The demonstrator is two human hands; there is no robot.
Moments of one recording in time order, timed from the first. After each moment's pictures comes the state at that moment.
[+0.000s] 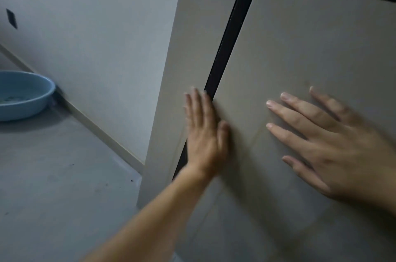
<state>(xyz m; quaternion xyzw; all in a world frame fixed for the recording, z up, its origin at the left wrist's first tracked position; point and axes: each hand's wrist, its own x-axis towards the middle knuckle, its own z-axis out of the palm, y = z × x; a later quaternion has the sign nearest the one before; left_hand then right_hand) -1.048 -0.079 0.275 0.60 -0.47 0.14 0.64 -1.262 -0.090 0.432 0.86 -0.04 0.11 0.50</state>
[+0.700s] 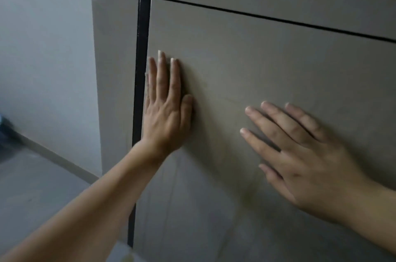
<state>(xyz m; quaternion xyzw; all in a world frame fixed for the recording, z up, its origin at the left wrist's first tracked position) -1.074 -0.073 0.369 0.55 -0.58 0.27 0.54 -1.361 -0.063 0.427 0.83 -0.17 0.16 0.50</state>
